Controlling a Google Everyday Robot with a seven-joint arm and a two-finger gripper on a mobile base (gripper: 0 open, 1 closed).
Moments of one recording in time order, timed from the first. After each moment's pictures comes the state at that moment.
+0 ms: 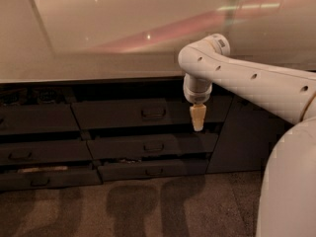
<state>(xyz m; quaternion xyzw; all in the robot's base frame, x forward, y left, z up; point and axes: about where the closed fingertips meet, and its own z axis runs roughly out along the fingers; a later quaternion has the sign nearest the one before) 0.673 -0.144 0.687 -0.73 0.66 -0.11 0.08</state>
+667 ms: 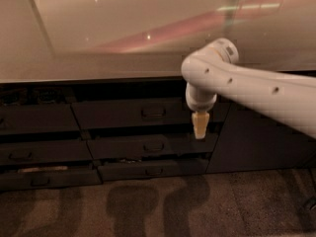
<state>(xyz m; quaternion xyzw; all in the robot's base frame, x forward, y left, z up) 0.634 -0.138 0.708 -0.72 0.67 -0.13 0.11</state>
